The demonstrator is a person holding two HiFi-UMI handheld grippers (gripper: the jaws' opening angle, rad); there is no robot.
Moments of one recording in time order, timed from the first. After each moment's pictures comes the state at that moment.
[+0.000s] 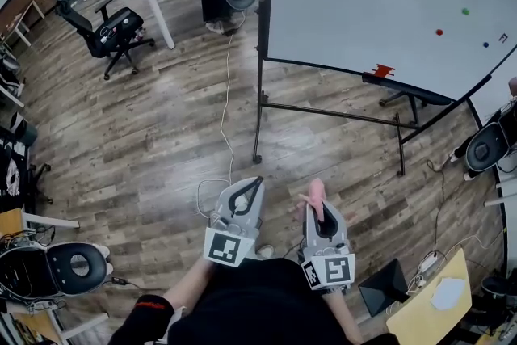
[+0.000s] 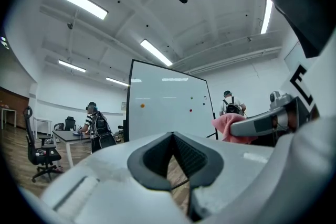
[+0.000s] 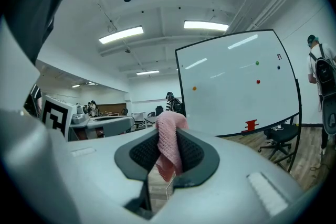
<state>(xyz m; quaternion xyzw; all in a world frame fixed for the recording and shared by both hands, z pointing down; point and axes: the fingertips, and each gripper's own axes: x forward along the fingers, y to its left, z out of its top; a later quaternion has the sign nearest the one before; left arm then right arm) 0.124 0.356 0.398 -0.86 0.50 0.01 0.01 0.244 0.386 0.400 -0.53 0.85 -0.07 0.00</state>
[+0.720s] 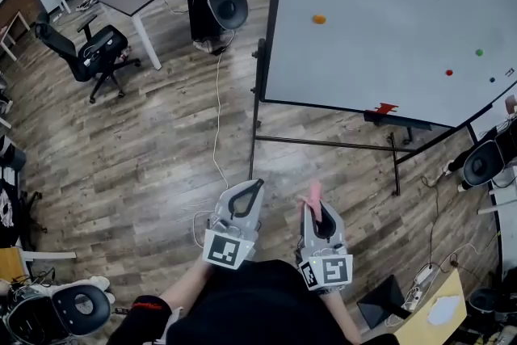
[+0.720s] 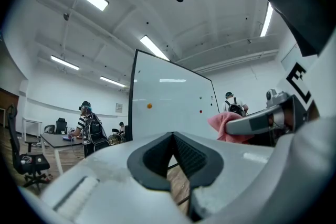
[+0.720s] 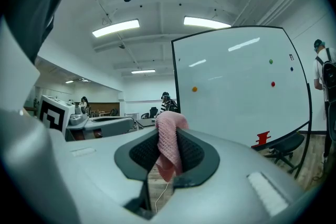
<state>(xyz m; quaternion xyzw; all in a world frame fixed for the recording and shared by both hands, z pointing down) 0.079 0.166 0.380 -0.88 0.48 0.02 0.02 0.191 0.196 0.378 -0.55 0.83 -0.05 0.00</state>
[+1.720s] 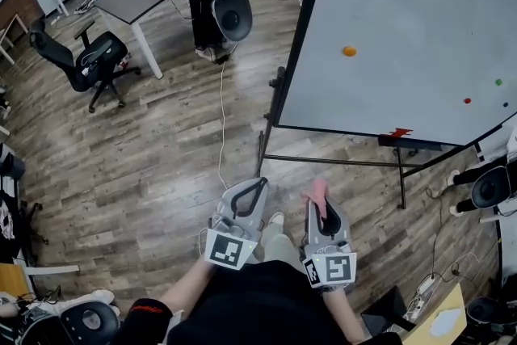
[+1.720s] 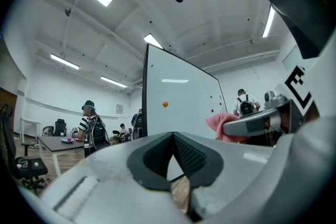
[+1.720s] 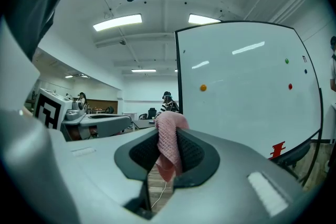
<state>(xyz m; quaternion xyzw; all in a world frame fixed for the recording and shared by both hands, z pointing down) 0.026 0.050 0.372 -0.88 0.47 0.02 0.04 0.139 0.075 0.373 -0.55 0.83 -0.02 -0.01</state>
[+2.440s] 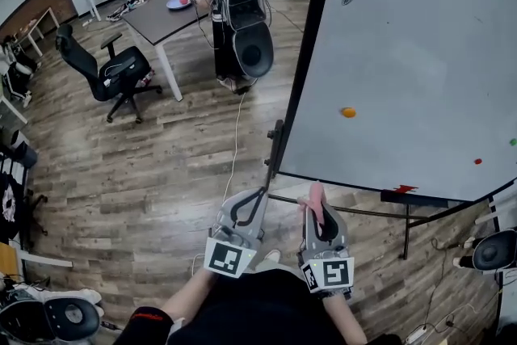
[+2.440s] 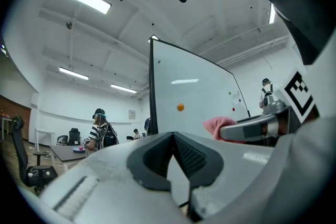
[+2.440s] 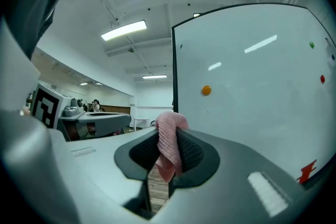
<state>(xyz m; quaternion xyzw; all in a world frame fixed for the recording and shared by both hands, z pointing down) 0.047 -0.050 0.339 -0.84 0.54 0.03 0.06 0.158 -0.048 0.348 -0.48 0.88 0.00 0.02</state>
